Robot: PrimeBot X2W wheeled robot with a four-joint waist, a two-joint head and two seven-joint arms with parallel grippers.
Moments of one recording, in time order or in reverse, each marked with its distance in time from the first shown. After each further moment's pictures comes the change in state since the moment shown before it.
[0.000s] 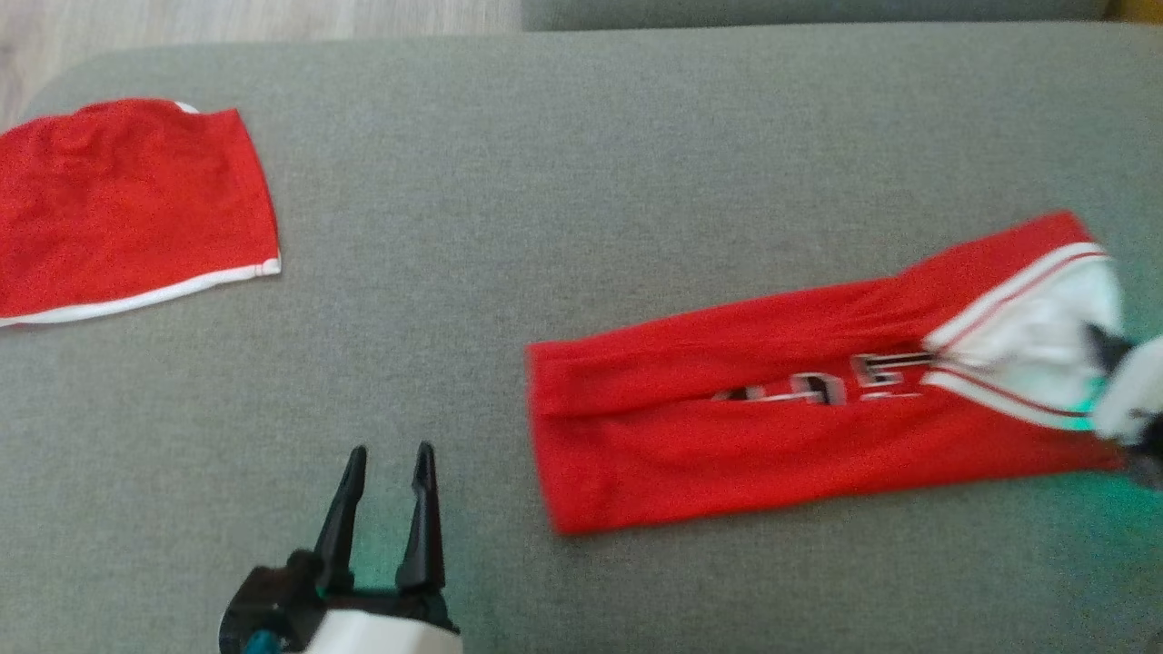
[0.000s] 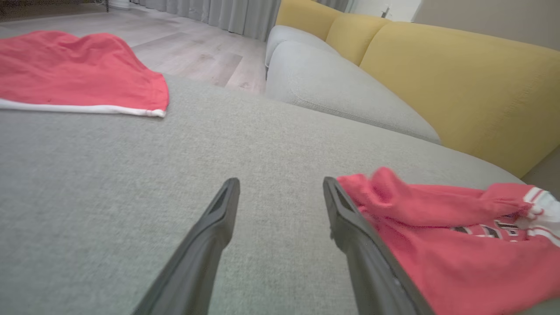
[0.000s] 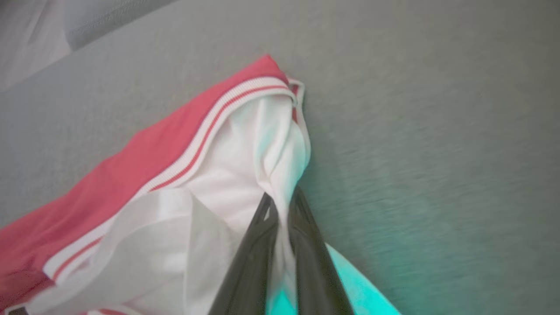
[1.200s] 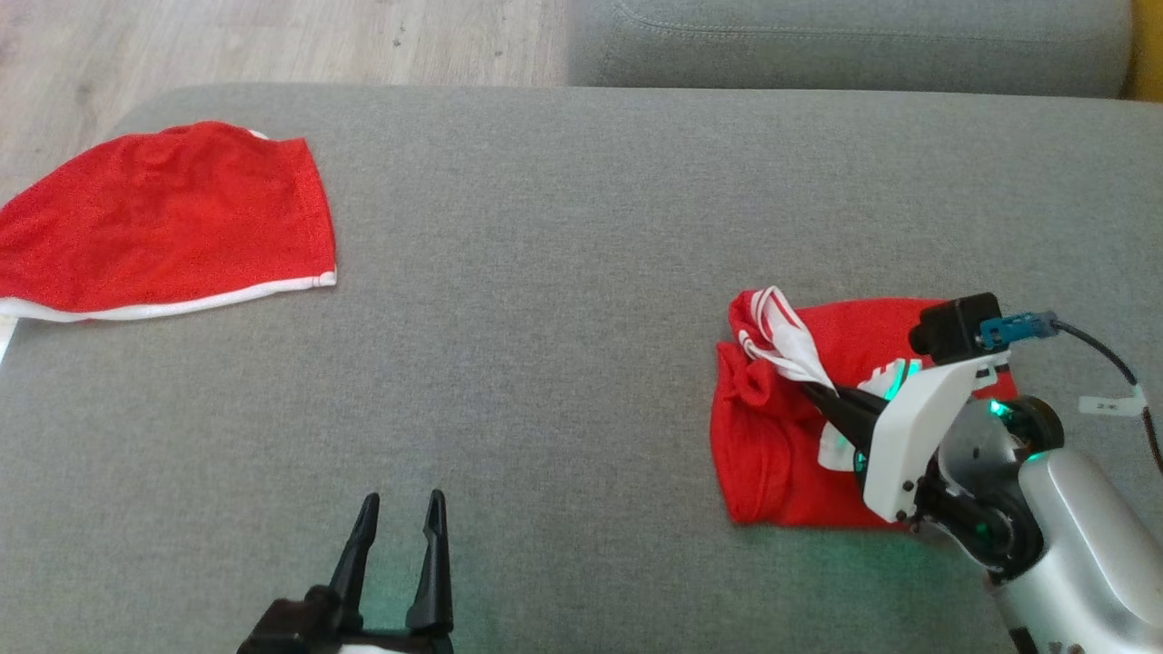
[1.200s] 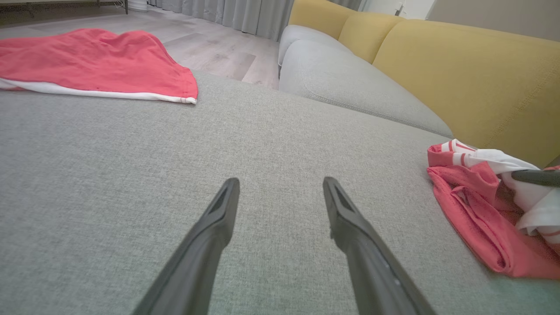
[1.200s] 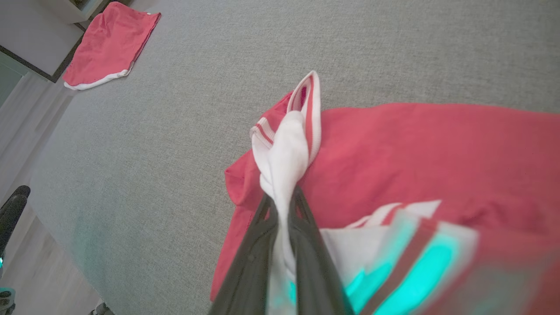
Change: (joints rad) left arm 0.057 -0.009 0.008 0.071 0.012 -0.023 0.000; right arm 0.133 0.023 0.460 -0.412 0.176 0.000 0.171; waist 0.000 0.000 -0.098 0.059
